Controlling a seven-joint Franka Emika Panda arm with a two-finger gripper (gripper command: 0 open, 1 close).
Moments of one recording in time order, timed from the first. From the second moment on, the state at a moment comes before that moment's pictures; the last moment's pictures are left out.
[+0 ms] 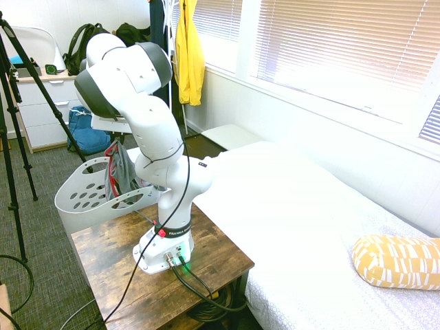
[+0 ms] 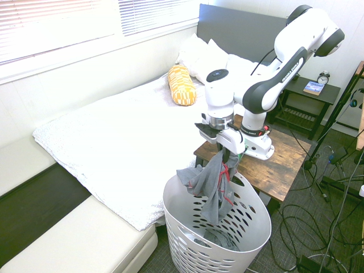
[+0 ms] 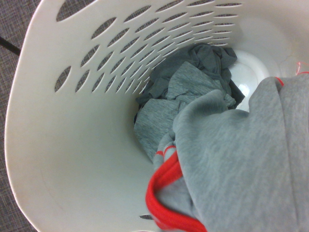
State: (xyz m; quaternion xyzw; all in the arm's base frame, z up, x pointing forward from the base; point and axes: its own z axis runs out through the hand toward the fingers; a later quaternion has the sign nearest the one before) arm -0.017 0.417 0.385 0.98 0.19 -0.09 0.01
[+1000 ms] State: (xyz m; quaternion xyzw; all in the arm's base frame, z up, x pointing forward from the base) arm 0.242 0.303 0.394 1.00 -0.04 0.02 -0.01
